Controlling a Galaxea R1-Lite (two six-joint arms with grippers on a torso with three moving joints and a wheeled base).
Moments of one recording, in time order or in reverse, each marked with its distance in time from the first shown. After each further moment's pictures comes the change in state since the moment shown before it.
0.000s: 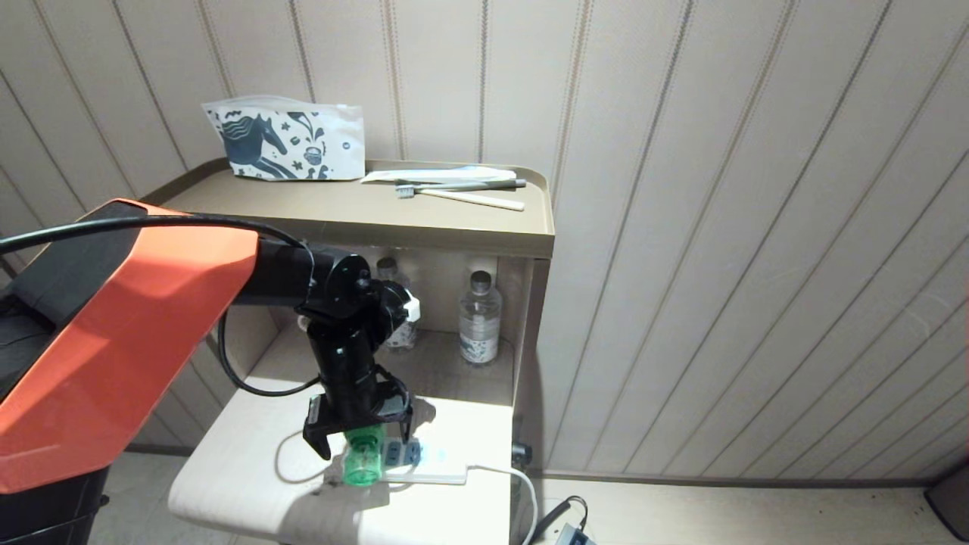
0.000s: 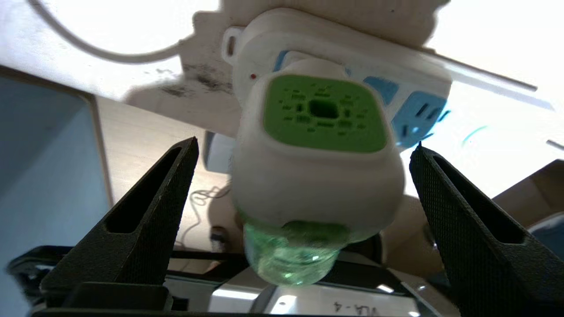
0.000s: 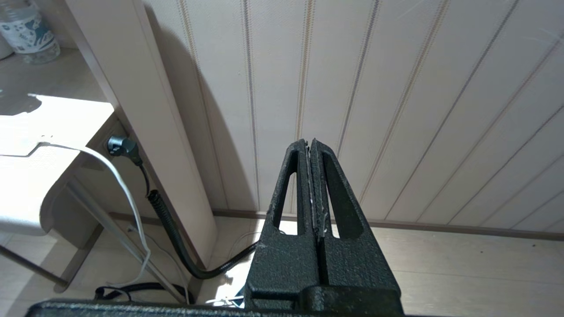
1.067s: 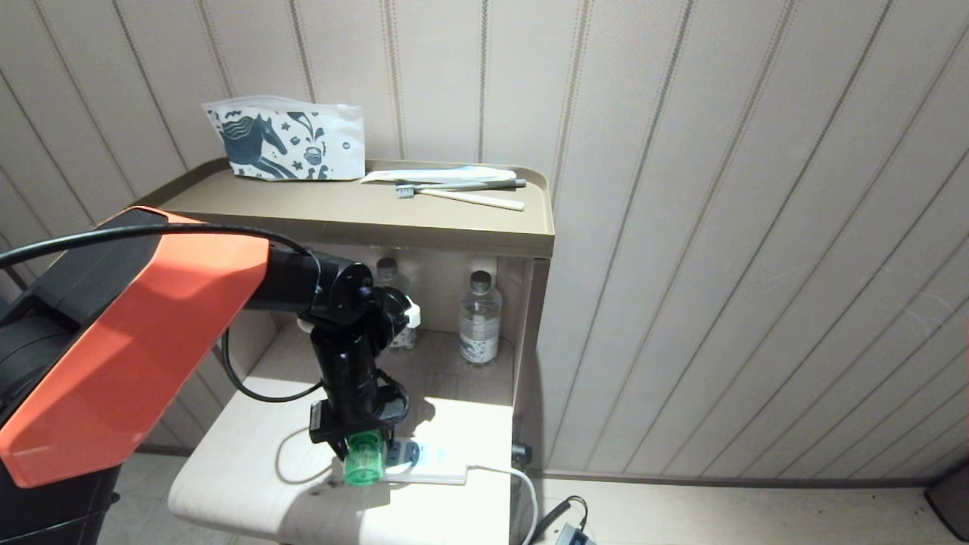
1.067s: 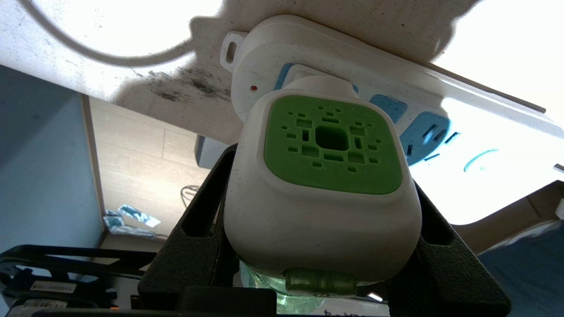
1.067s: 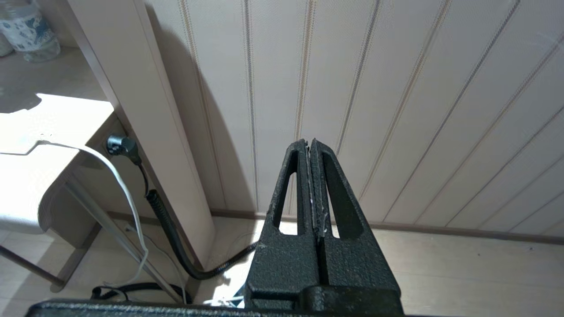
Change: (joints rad) left arm 0.003 0.019 0.014 -0.017 -0.004 -0.034; right arm 0.000 0.003 -0.038 0.022 0.010 -0.011
